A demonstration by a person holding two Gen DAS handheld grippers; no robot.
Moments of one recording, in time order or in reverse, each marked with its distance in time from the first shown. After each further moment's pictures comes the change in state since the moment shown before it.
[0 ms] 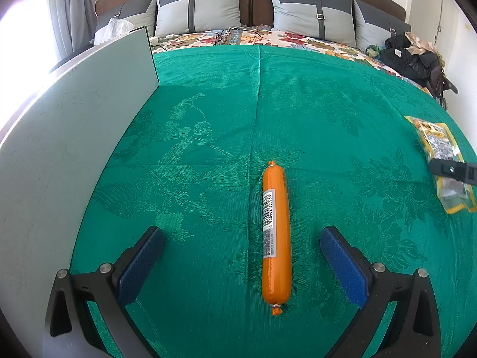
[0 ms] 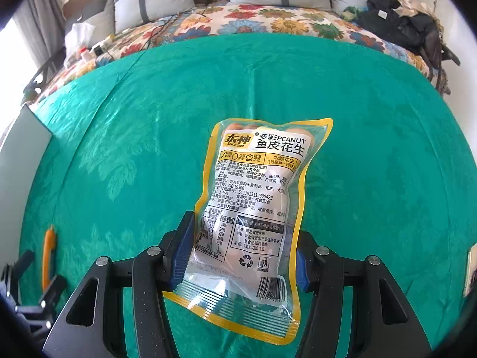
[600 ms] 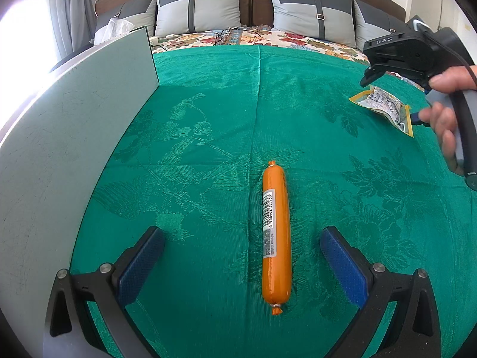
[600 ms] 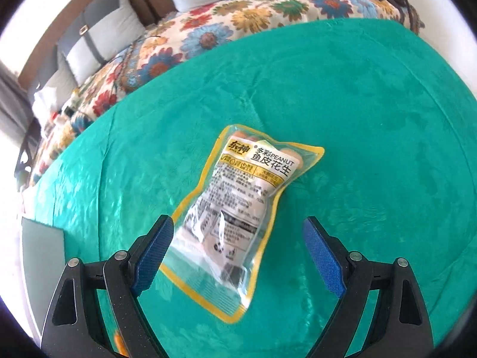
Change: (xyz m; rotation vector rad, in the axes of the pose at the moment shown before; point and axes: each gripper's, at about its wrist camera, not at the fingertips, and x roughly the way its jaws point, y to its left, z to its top) left arm 0.000 0.001 0.000 0.000 0.000 0.000; right arm 0.063 0.024 0.110 0.490 0.069 -0.022
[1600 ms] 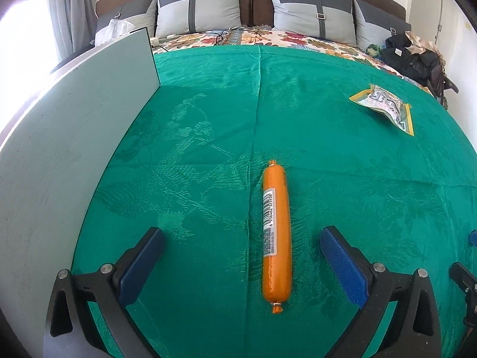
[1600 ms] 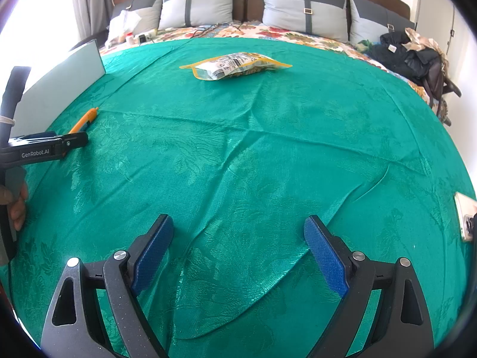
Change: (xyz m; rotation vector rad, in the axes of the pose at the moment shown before) left arm 0.000 0.000 0.000 0.004 0.000 0.006; right arm -0.094 -0.112 -0.202 -0.645 -0.204 0.024
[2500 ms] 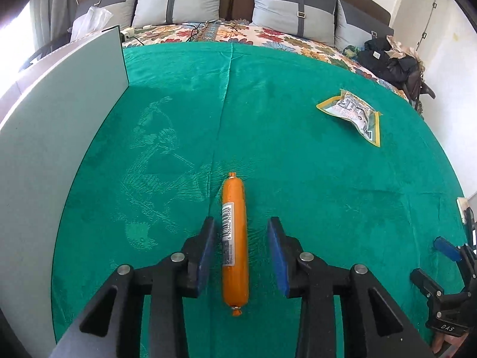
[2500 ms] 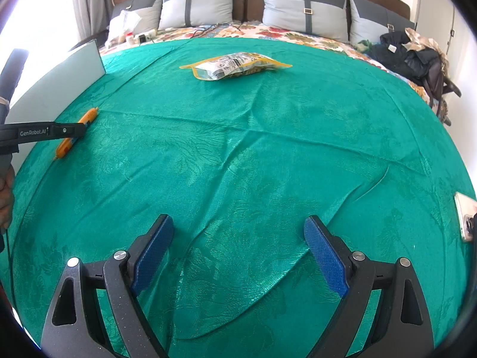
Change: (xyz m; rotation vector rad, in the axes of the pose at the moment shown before) left arm -0.008 -0.008 0.014 -0.002 0.042 -0.177; right arm 0.000 0.000 0.000 0.000 0.001 -0.001
